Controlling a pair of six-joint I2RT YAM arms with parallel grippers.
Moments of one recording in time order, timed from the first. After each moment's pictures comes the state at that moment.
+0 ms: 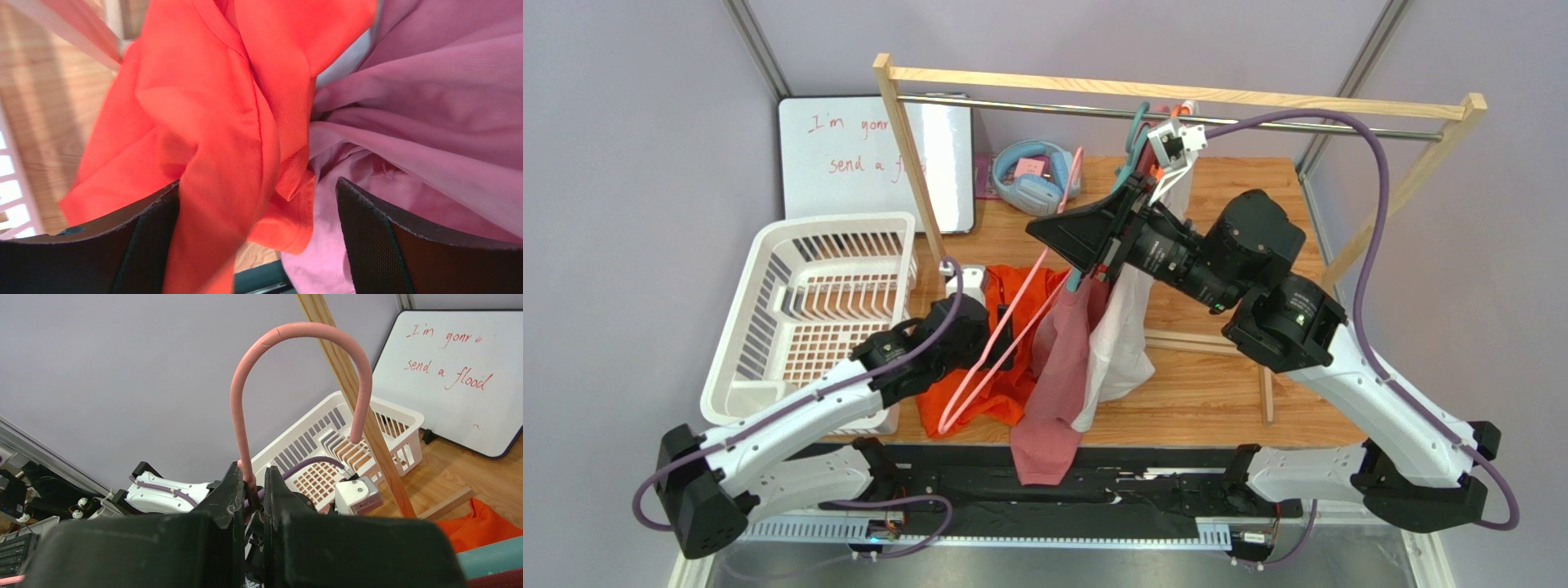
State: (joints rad) left arm -0.86 0.96 0.81 -0.58 -0.32 -0.62; right arm 0.99 1.17 1.61 -0.26 -0.07 0.58
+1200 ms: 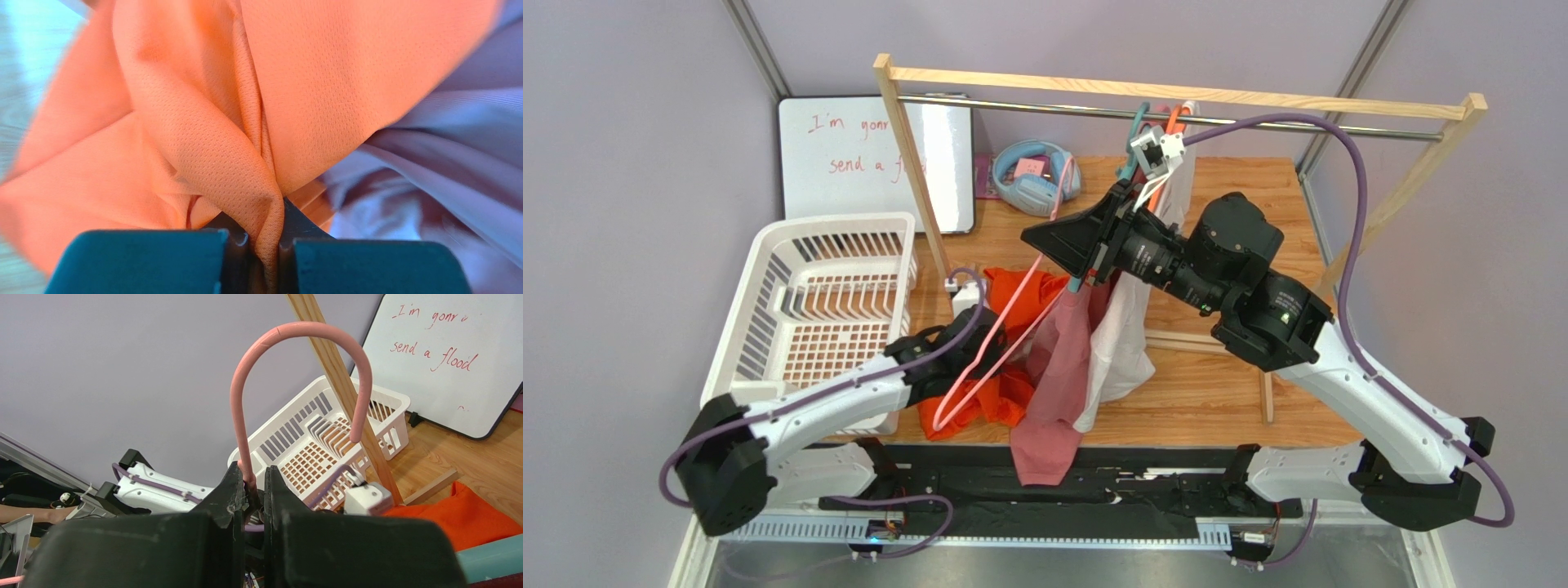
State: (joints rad) left arm -0.86 1.17 0.68 -0.41 -0.35 -0.79; right arm 0.99 1.18 1.57 -0.27 -0.05 0.56
